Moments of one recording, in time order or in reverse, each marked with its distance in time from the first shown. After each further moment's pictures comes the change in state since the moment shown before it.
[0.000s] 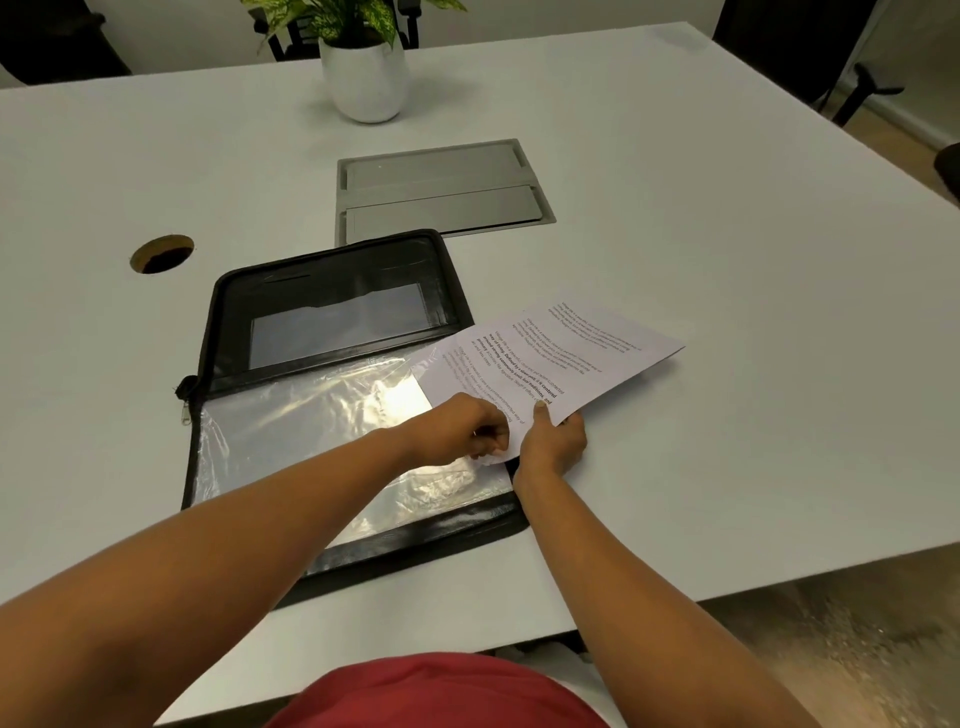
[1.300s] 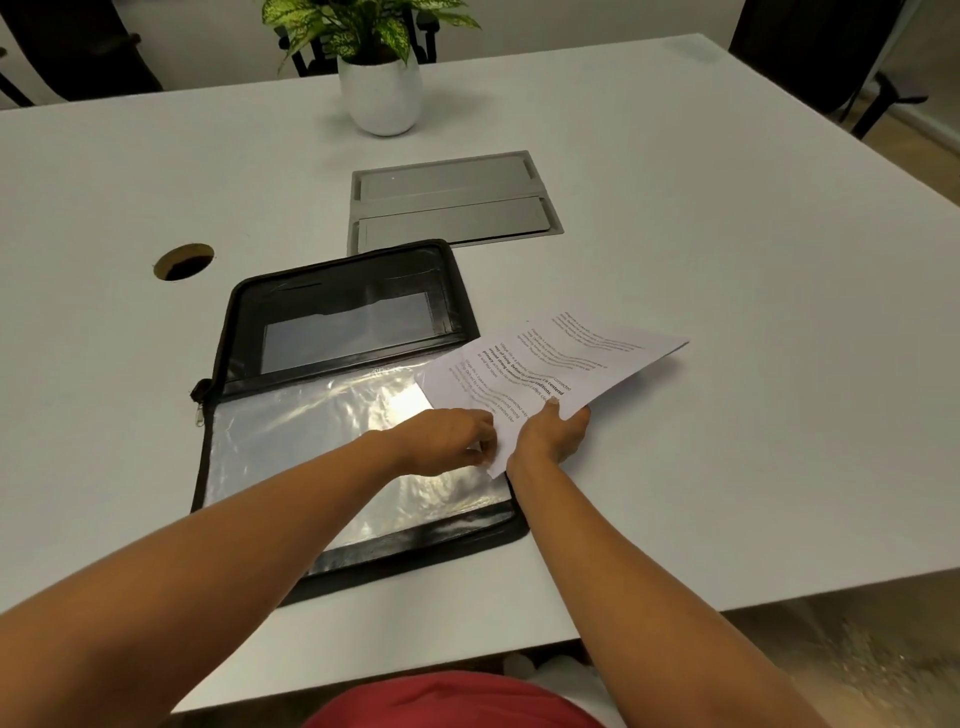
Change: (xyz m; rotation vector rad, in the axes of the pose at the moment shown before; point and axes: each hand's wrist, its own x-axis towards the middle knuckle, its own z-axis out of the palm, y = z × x) left_hand -0.006 0.002 -0.005 0.283 -0.098 -0.033; right_hand -0.004 -0.024 0.010 0.158 -0.015 0.114
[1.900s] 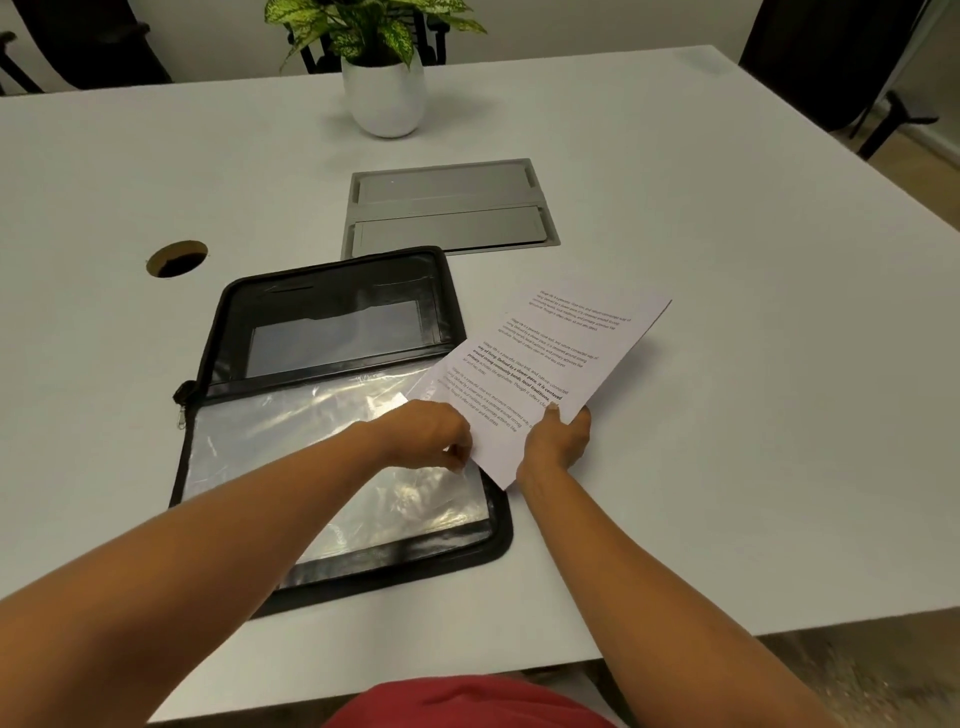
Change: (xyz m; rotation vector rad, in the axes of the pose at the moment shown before) left_hand 0.017 -0.010 -0.017 0.187 -0.085 -0.051; right_hand 0.028 -0.019 -0.006 -0.123 -0.082 -0.029
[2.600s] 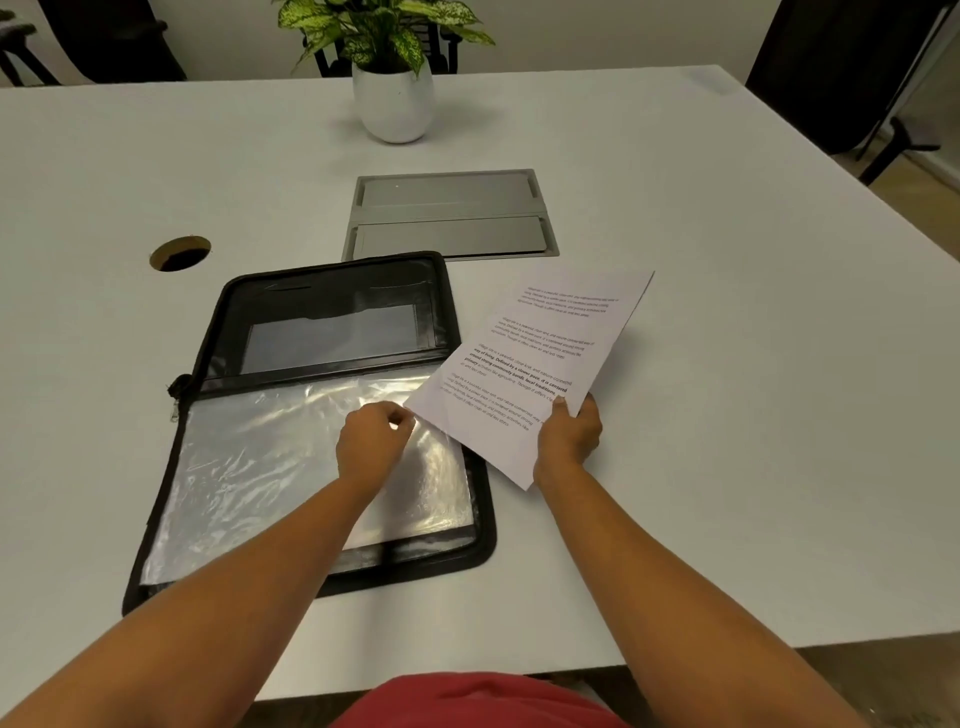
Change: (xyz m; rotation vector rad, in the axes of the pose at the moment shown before) left_hand -0.010 0.007 0.037 -0.723 0.751 -0.888; right_hand 0.024 -0.020 -0.010 -0.163 -0.068 -0.146
